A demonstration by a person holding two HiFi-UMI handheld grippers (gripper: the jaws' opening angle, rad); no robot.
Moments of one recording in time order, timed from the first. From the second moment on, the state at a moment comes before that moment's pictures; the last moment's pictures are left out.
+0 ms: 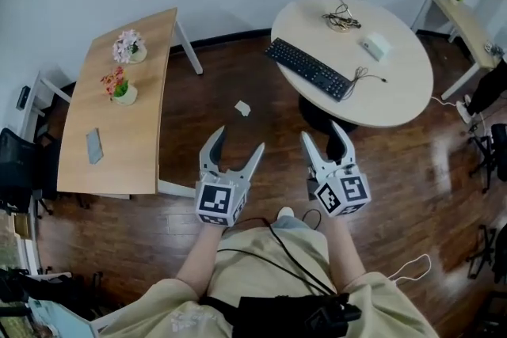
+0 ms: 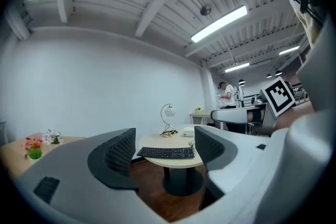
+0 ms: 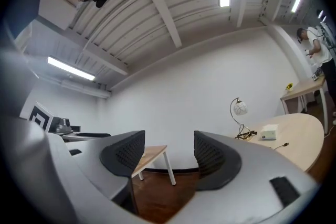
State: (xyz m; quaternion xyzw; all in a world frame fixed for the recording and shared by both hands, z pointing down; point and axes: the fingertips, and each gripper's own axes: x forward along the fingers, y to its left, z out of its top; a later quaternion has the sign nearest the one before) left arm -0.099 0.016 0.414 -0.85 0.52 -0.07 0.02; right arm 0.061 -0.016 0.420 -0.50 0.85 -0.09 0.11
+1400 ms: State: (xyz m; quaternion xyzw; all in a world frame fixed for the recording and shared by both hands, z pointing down) left arm 0.053 -0.489 0.538 -0.96 0.24 -0.15 -0.08; right arm 0.229 -0.379 0.570 -0.68 0.69 -0.24 -0.01
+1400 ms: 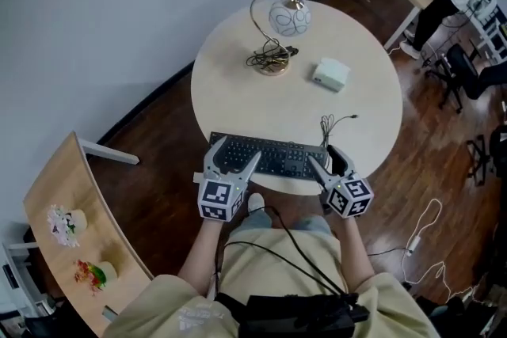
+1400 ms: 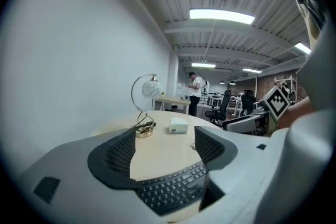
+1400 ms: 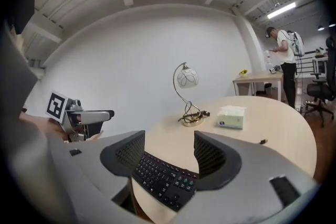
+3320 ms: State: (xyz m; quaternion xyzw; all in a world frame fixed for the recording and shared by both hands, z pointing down) left arm 0.029 -0.583 0.508 -0.91 0.10 0.08 -0.40; right arm 0.270 -0.378 0.711 -0.58 0.65 -0.47 0.13
